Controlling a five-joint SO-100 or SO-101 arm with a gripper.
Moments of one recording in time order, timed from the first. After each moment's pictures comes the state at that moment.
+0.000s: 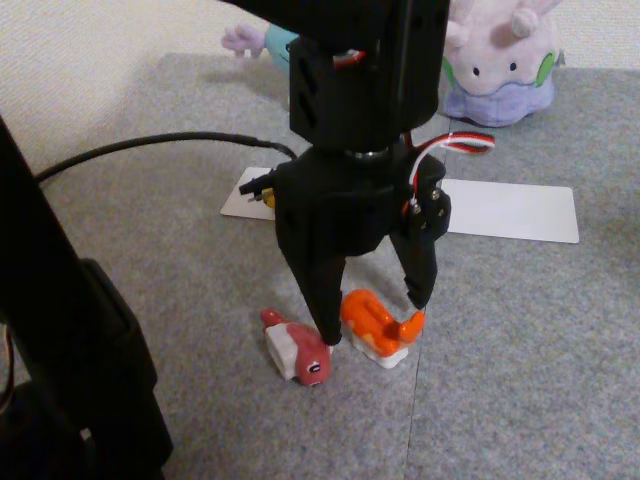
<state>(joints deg) 45.0 94.6 120.1 69.6 2.5</state>
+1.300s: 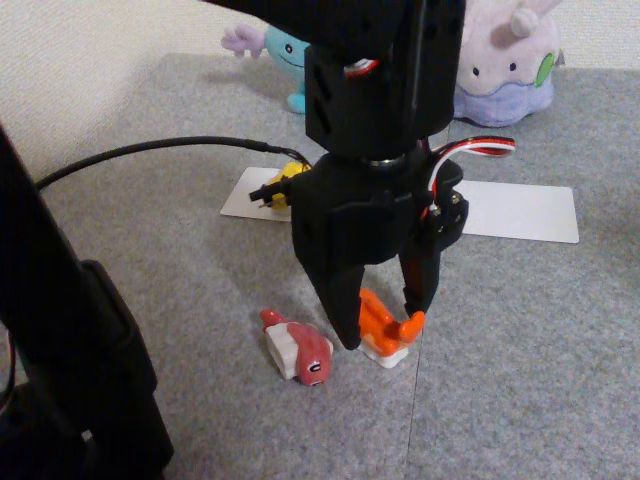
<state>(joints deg) 46.8 94.5 120.2 67.0 -1.2</state>
